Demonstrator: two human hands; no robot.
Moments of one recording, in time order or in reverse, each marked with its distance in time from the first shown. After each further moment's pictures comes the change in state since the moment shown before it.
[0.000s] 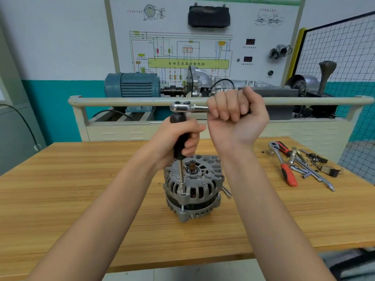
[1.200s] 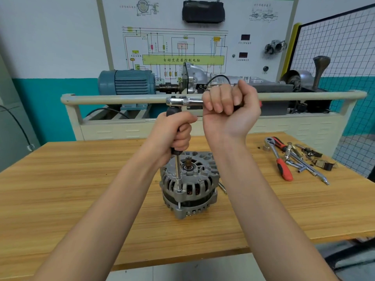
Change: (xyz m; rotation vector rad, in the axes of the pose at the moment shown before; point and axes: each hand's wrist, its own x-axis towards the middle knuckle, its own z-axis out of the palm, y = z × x) left_hand 0.004 0.000 0.008 -0.044 0.158 -0.061; right_hand 0.004 0.006 0.001 0.018 0.106 -0.041
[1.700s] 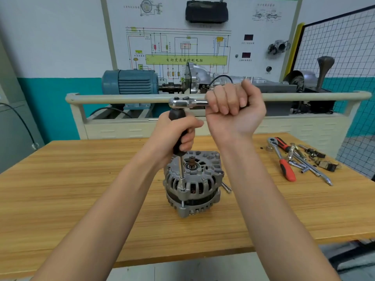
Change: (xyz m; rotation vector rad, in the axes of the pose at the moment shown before) left_hand -0.008 -0.001 -0.006 0.049 -0.029 0.105; right_hand 0.000 -0.004 0.000 0.048 -0.092 0.081
